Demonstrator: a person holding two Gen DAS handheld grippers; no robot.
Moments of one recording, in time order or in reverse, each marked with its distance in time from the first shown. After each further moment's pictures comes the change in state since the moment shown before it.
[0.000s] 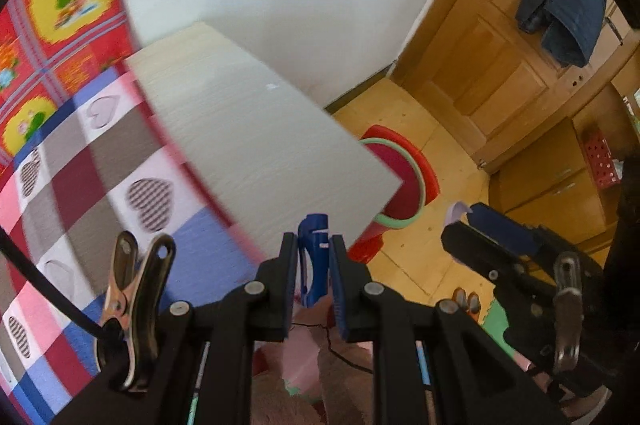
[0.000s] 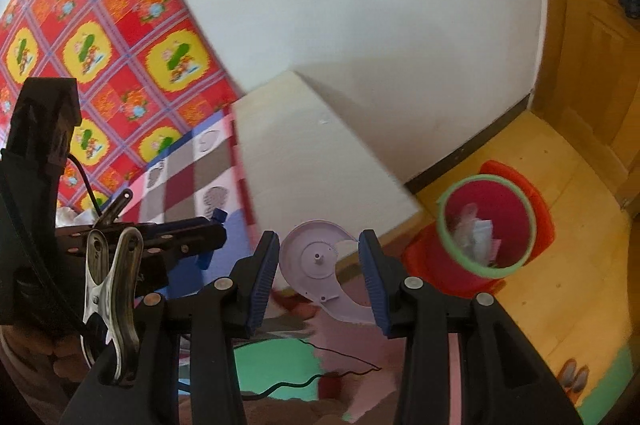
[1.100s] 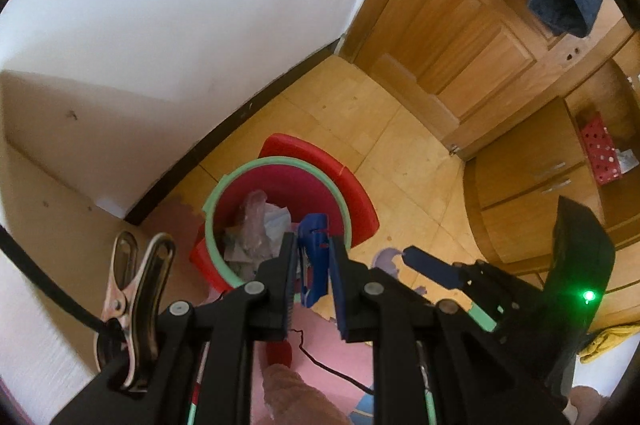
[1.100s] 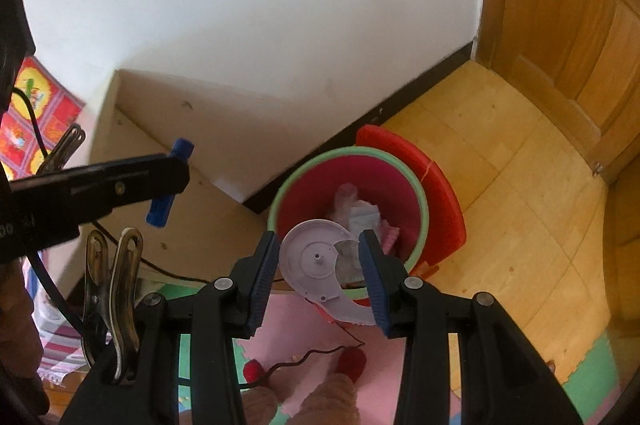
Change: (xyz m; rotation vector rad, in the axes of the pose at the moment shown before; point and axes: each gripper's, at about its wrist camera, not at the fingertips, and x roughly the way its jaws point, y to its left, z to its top) left arm 0.209 -0.197 0.099 0.076 0.086 -0.086; right arm 0.088 -0.285 0.017 0.111 0.149 -0.111
